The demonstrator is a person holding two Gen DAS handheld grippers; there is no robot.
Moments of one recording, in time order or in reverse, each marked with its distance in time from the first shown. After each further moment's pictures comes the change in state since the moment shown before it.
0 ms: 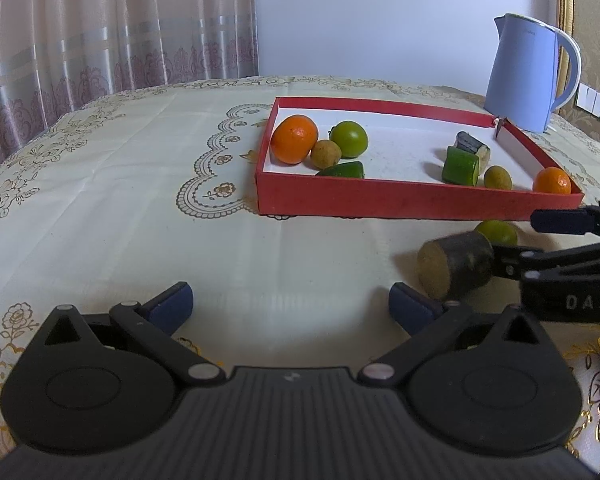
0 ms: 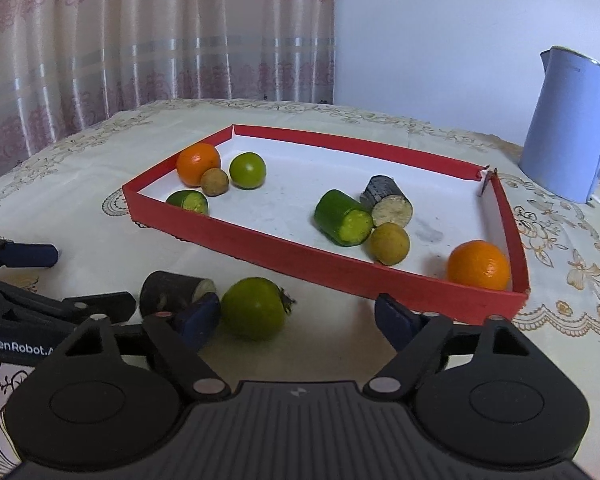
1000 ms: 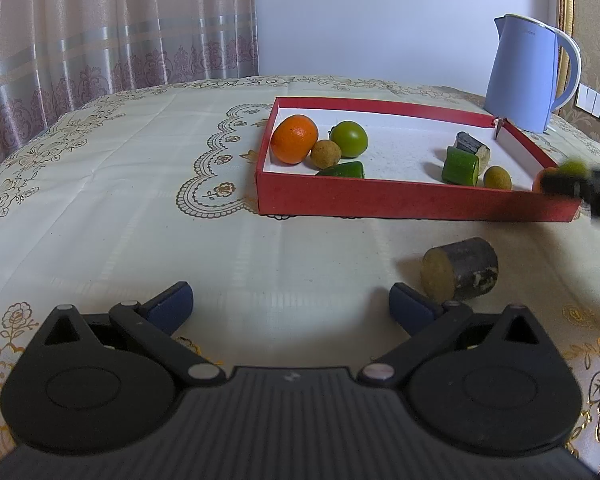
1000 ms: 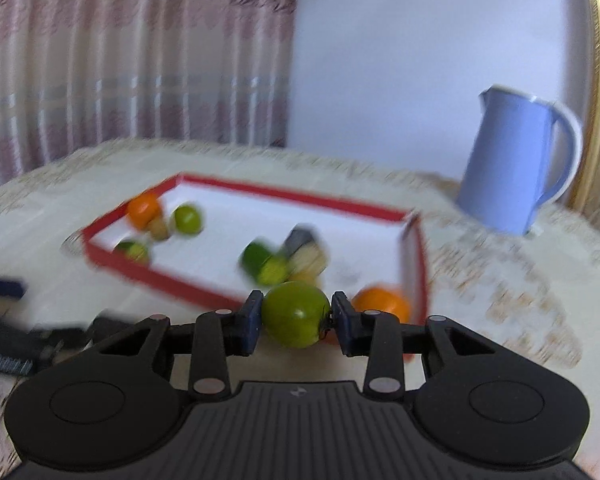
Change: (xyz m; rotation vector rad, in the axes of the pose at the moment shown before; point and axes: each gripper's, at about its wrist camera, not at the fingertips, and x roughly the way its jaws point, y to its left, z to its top) left arm 0.000 0.001 0.000 -0.002 0.001 -0.001; right arm -0.037 -0.030 0.014 0.006 -0.130 -0.155
